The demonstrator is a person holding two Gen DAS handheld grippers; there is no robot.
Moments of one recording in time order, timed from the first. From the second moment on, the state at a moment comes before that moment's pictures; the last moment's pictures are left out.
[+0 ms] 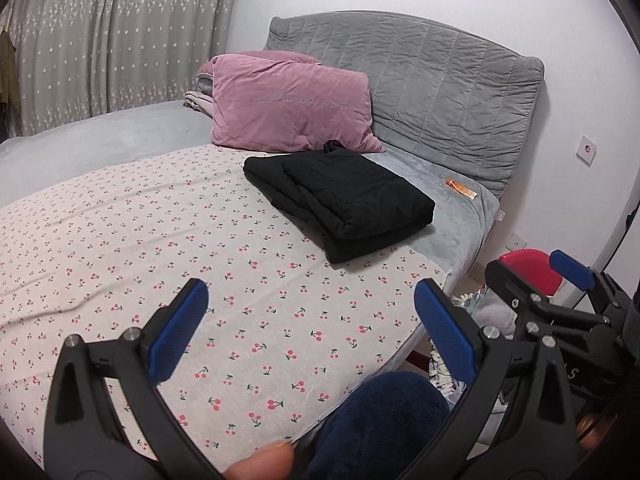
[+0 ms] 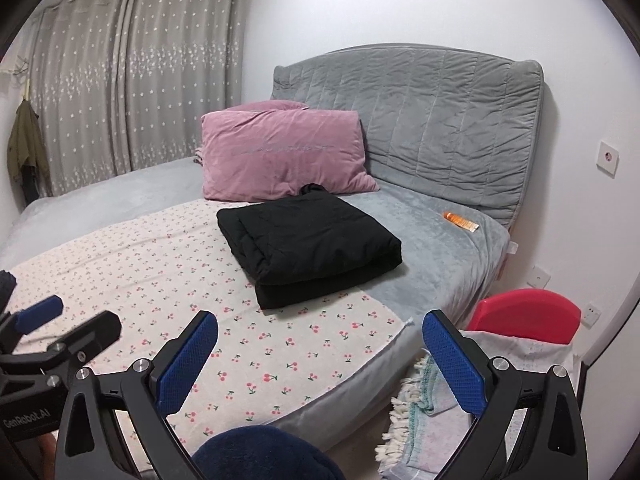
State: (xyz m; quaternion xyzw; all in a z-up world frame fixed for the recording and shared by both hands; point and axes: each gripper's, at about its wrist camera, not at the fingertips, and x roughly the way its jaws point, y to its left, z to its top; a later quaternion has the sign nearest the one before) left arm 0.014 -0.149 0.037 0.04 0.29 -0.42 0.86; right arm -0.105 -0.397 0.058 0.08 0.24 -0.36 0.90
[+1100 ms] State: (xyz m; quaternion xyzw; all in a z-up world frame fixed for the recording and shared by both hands) left arm 0.017 -0.163 0.023 0.04 0.31 -0.43 0.85; right arm -0.105 -0.401 0.046 0.08 0.25 -0.38 0.89
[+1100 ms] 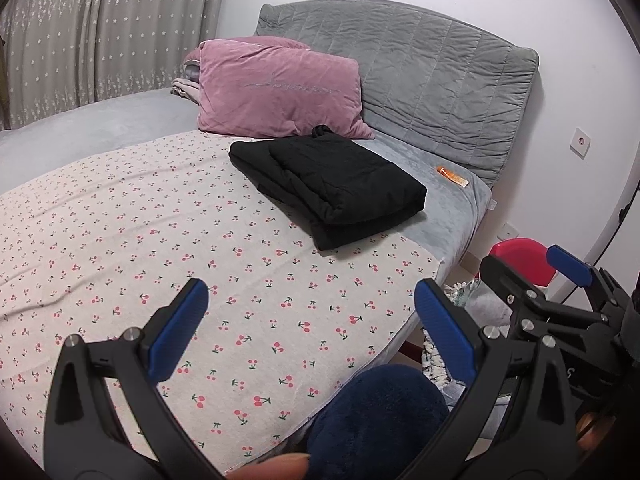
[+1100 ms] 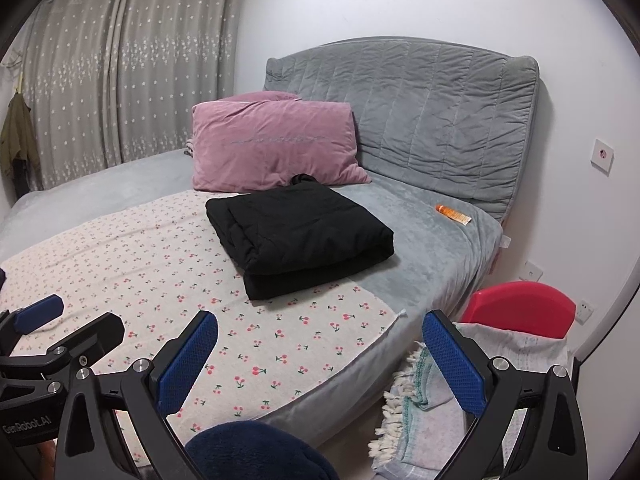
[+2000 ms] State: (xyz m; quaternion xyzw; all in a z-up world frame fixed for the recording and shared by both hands) left arm 0.012 -0.167 0.021 0.04 0.31 -0.44 0.84; right arm -0.108 -0.397 0.044 0.07 0.25 -0.40 0.88
